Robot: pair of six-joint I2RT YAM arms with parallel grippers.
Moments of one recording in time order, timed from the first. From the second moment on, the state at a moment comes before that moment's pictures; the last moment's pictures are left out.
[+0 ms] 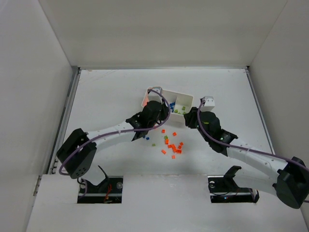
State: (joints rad) left arm -0.88 1.47 0.86 0.18 -0.37 -0.57; right arm 0.71 1.07 0.60 0.14 0.41 0.47
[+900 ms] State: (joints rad) left arm -0.76 1.54 0.94 0.19 -0.31 -0.56; right arm 1.01 1.41 0.63 0.12 0.37 0.52
